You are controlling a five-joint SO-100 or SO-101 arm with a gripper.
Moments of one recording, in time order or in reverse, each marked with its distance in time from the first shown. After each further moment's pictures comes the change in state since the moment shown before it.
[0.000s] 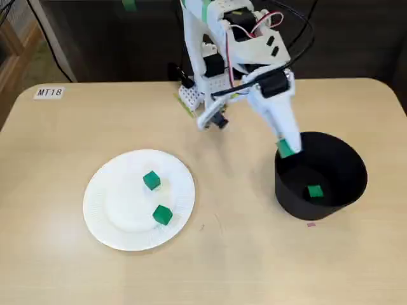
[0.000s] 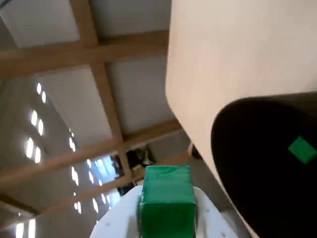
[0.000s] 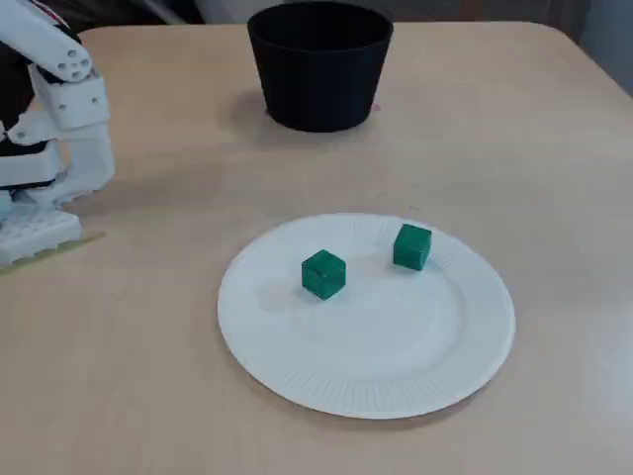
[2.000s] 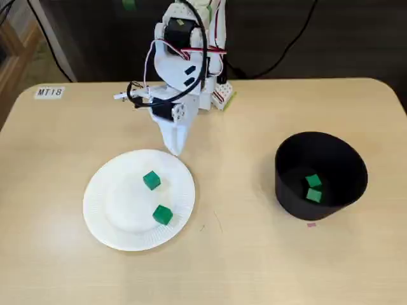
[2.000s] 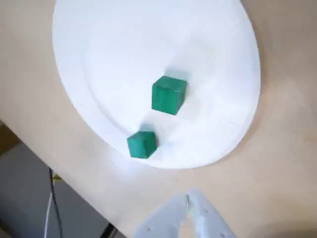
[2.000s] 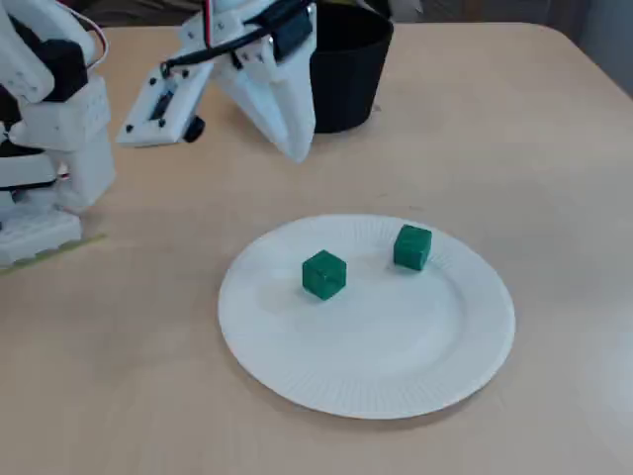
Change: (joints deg) arm 50.8 -6.9 -8.2 43.1 15.8
